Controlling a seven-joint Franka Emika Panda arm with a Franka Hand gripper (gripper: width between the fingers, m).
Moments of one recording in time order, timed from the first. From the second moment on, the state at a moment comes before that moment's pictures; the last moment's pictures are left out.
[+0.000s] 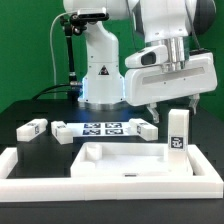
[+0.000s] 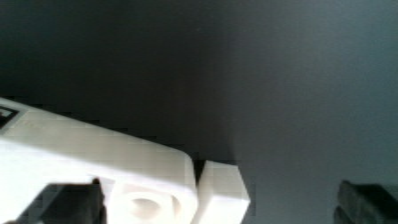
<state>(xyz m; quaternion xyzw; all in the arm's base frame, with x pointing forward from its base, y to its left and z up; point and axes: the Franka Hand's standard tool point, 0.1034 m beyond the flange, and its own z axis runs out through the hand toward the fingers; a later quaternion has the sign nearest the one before) 0.503 0.119 0.074 -0.99 -0.11 -0.06 0.06</state>
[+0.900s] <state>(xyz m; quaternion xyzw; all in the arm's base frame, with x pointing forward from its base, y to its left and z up) 0.439 0.104 0.062 -0.94 -0.18 0.28 0.02</state>
